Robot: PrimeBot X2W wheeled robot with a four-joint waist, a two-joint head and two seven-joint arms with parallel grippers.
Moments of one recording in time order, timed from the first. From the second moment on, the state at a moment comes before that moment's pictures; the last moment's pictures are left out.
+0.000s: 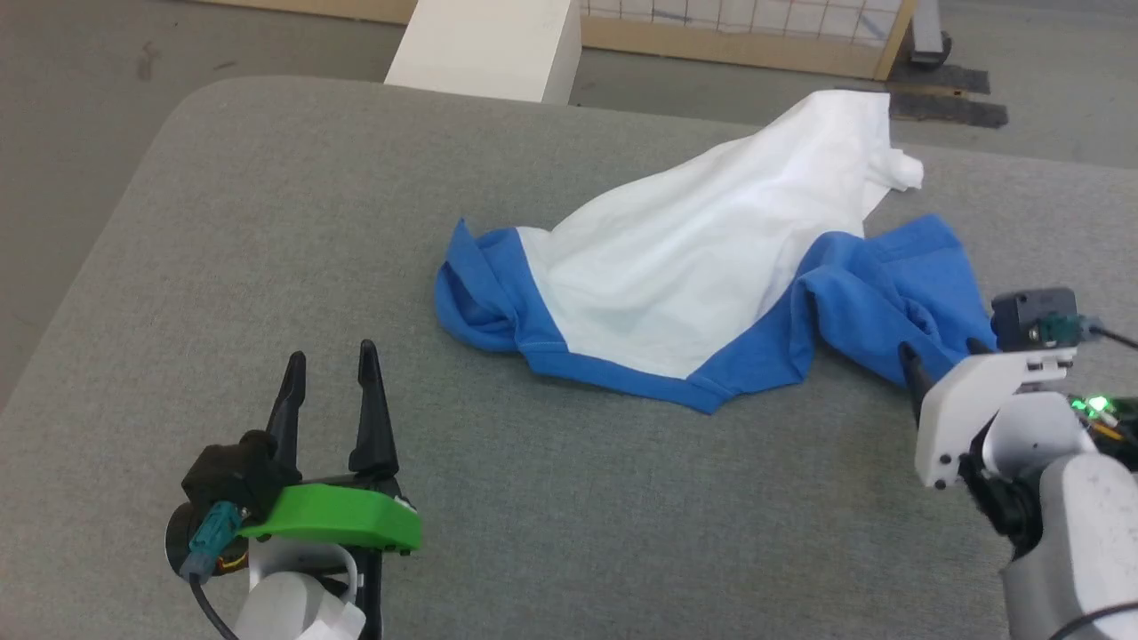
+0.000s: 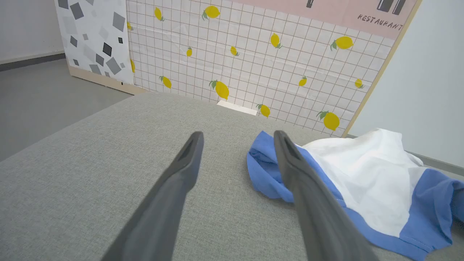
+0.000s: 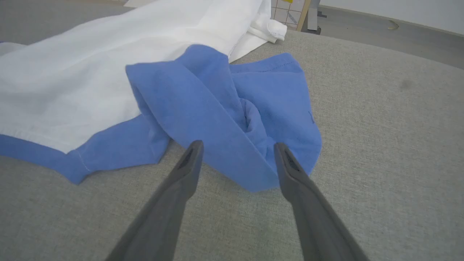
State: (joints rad) left arm -0.10 0.05 -0.07 0.08 -0.30 0.04 -0.26; right arm -0.29 -0.08 -0.14 0.20 0.02 0.13 0.47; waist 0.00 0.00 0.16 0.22
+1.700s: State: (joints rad) left arm -0.28 0.05 -0.37 0.25 -0.49 0.01 0.14; right arm -0.18 -0.22 -0.37 0.01 0.13 0.13 0.44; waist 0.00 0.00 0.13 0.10
